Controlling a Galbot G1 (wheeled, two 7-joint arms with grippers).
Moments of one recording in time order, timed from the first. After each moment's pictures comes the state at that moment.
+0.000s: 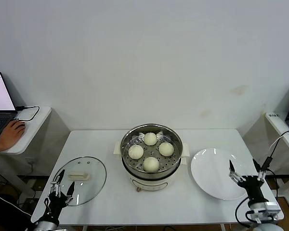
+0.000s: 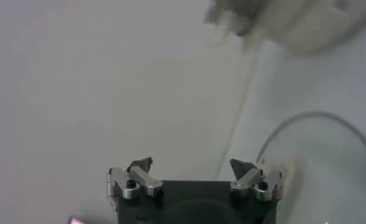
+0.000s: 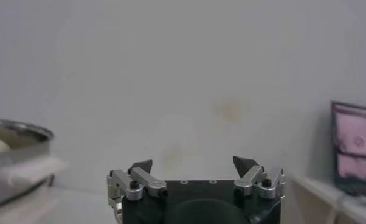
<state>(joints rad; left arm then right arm) 1.68 -1.10 -0.65 -1.87 1.00 -0.03 -0.21 -1.53 1.36 0.90 1.90 0.21 0.08 -0.15</state>
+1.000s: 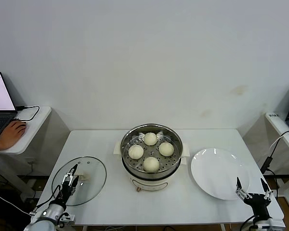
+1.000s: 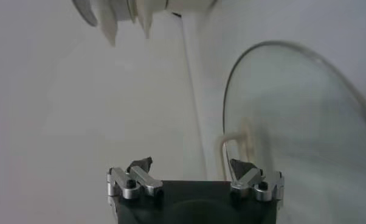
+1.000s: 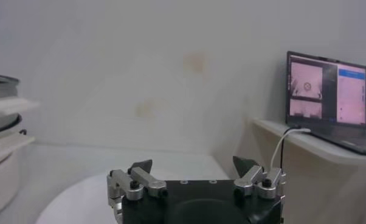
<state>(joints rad) 1.38 -1.05 -0.52 -1.55 1.25 -0.06 -0.20 -1.62 1.44 0.95 1.90 0.18 0.07 -0.14</state>
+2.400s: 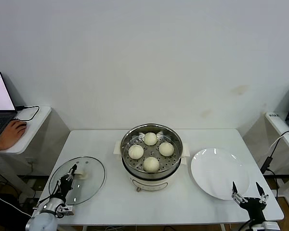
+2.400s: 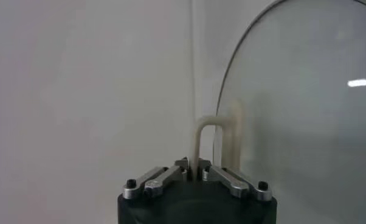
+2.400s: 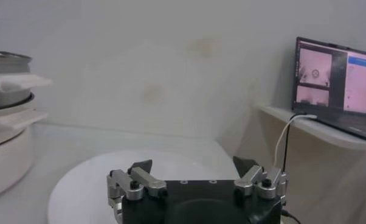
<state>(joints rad) 1.24 -1.06 -0.49 -1.33 1.10 -0.15 -0.31 -1.64 1.45 0.93 1.90 0.14 0.07 -0.14</state>
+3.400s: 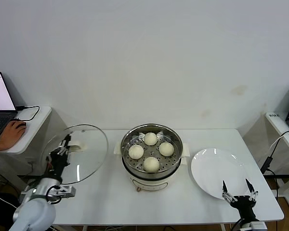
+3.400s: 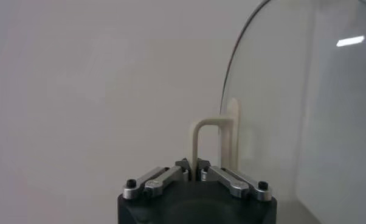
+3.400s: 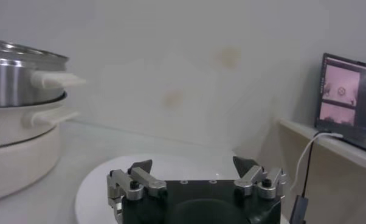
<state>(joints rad) 1.36 -0.89 -0.48 -2.02 0.88 0.28 -0.08 -1.64 1.46 0.85 1.90 0.01 0.14 -0.12</state>
